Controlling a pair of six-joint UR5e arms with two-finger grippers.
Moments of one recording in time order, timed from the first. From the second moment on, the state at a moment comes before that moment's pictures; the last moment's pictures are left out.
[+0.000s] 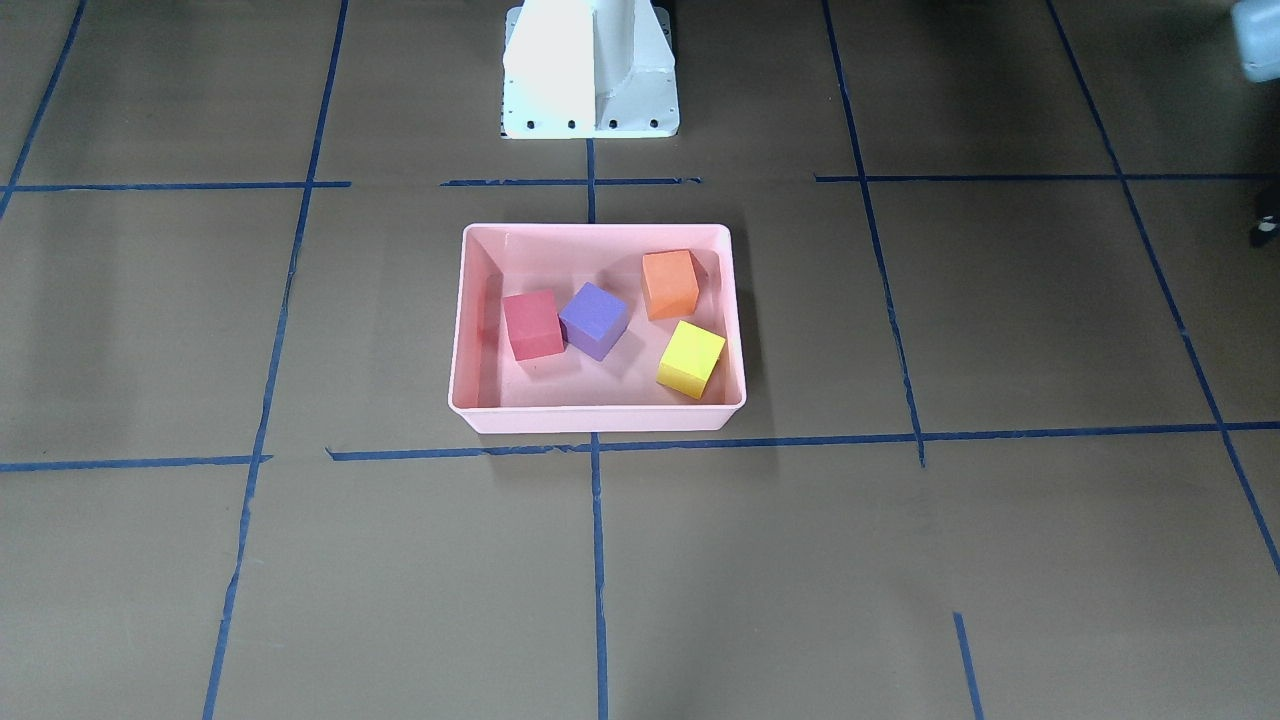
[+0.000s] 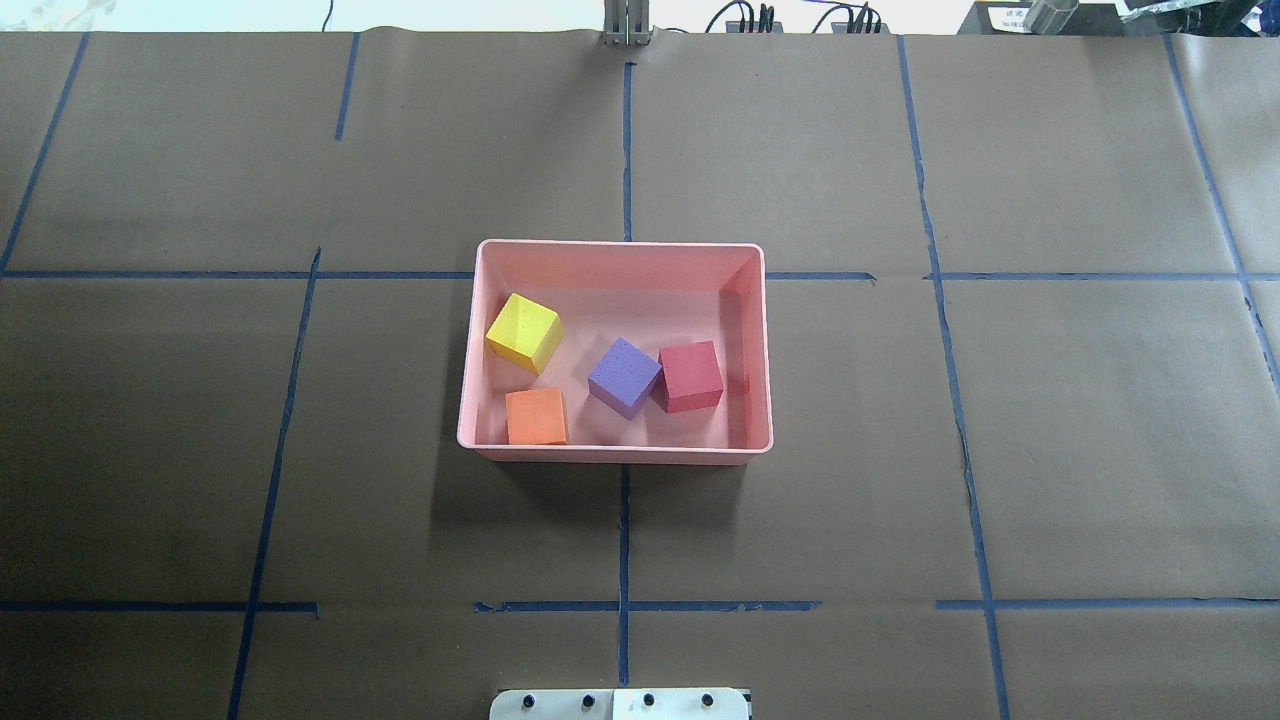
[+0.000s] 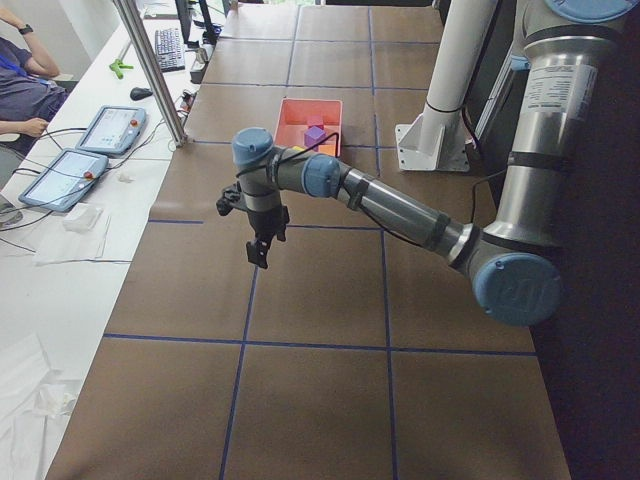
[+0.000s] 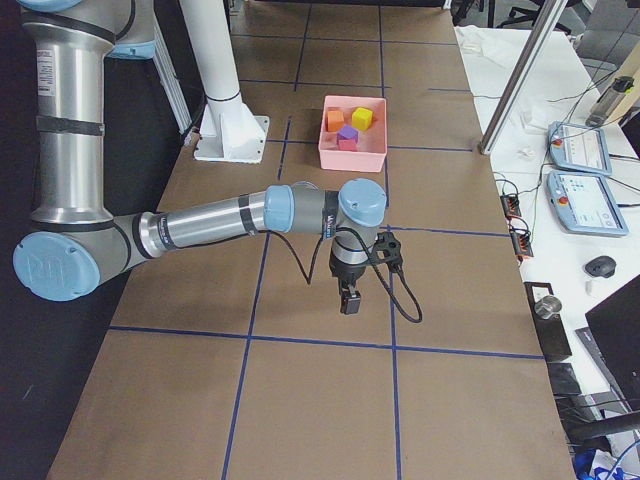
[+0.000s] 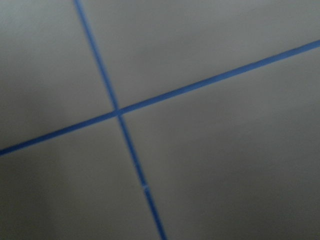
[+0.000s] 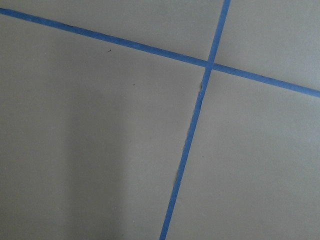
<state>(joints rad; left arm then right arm) -1.46 -1.54 -1.82 -1.44 -2.27 0.15 1.53 -1.64 1.89 -1.88 2.29 -0.25</state>
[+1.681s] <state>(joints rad) -1.54 -1.40 -1.77 -1.50 -2.28 0.14 1.53 -1.64 1.89 -1.87 2.30 -0.24</state>
